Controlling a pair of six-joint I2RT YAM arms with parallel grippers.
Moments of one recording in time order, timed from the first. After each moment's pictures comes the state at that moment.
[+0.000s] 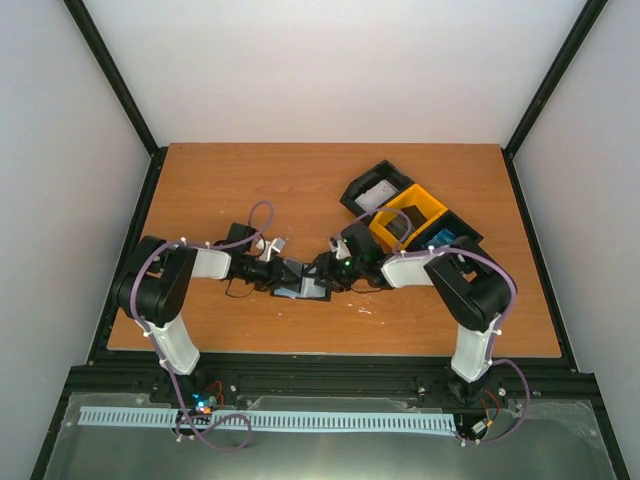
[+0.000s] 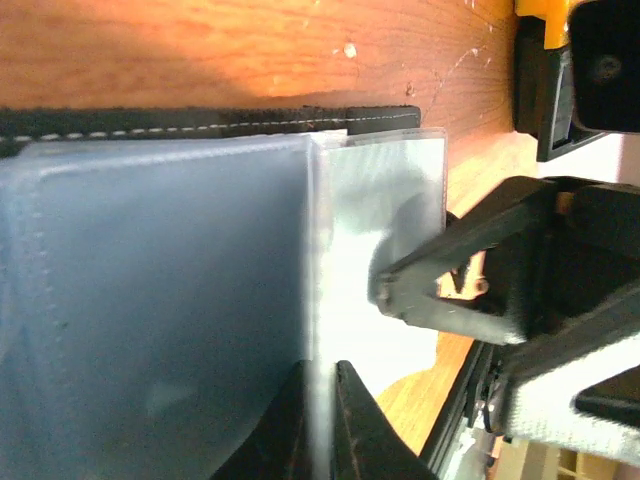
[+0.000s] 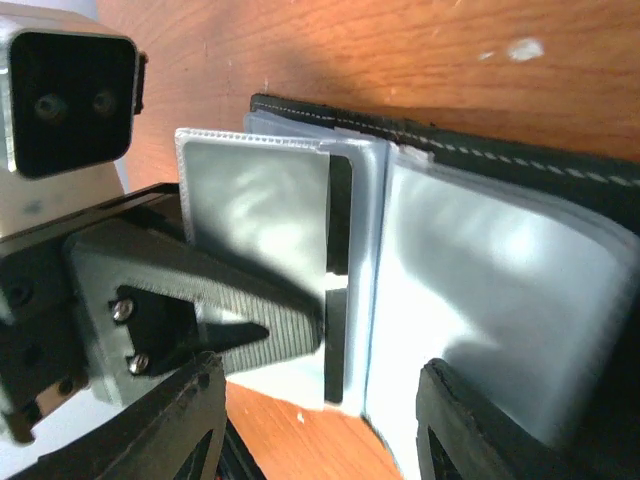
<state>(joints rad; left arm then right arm) -0.29 1.76 0.69 -0.02 0.91 -0.50 0.69 1.88 0.86 0.27 -0.65 1.05</state>
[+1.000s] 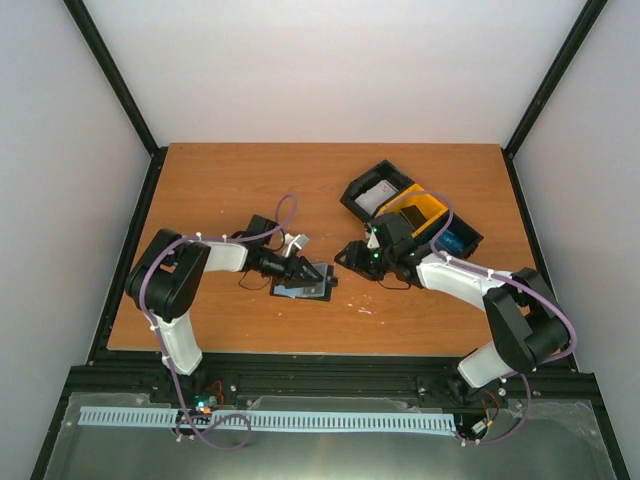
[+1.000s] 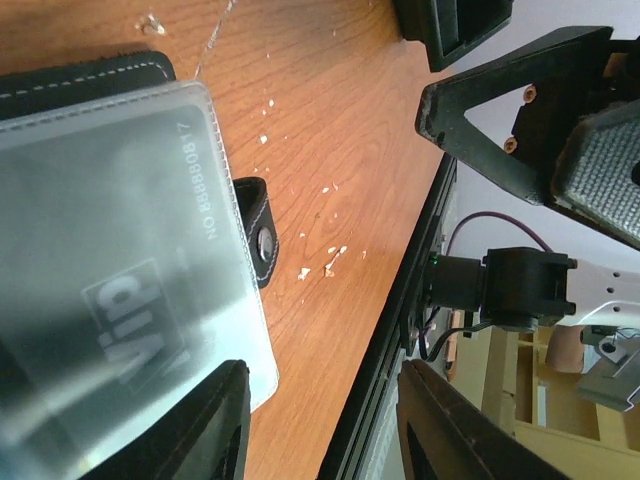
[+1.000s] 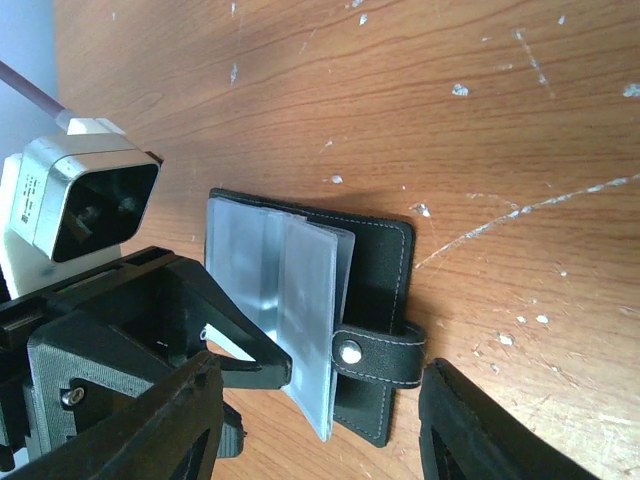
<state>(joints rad) -0.41 1.82 0.83 -0.08 1.09 -0.44 0.57 1.51 0.80 -0.10 -0.39 0.87</state>
